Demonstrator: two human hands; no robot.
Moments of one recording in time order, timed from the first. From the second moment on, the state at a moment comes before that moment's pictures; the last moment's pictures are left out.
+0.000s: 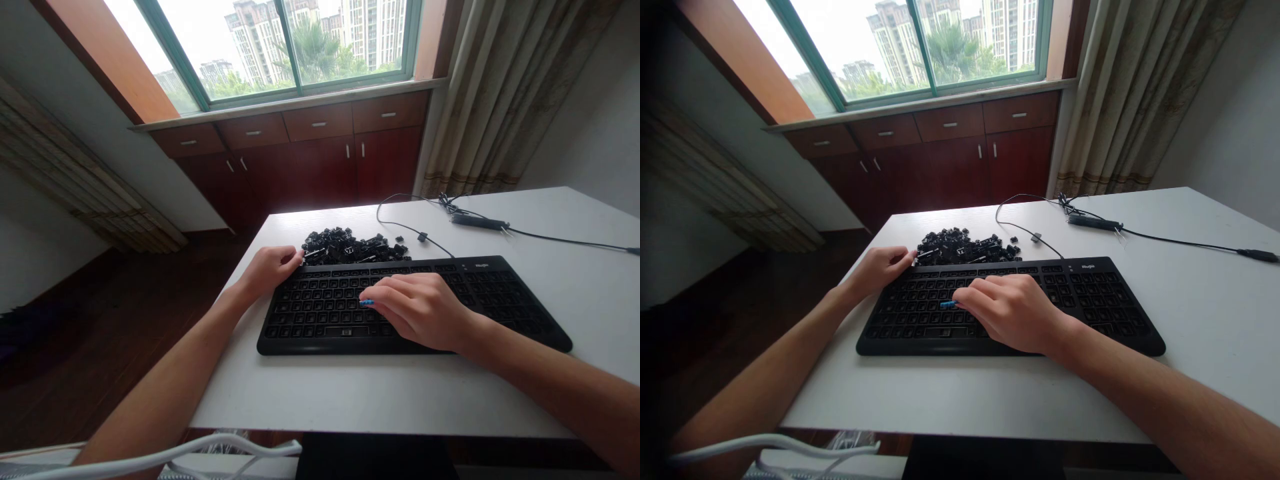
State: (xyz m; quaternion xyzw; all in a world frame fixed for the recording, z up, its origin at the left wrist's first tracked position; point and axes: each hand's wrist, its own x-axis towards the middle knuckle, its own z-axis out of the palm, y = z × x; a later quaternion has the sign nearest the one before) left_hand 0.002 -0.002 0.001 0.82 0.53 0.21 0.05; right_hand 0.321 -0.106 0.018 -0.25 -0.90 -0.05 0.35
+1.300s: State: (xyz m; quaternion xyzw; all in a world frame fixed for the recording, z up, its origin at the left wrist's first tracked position) left_hand 0.003 -0.002 0.001 0.82 0.53 0.22 0.06; right_hand 0.322 -0.103 0.015 -0.29 -0.89 -0.06 0.35
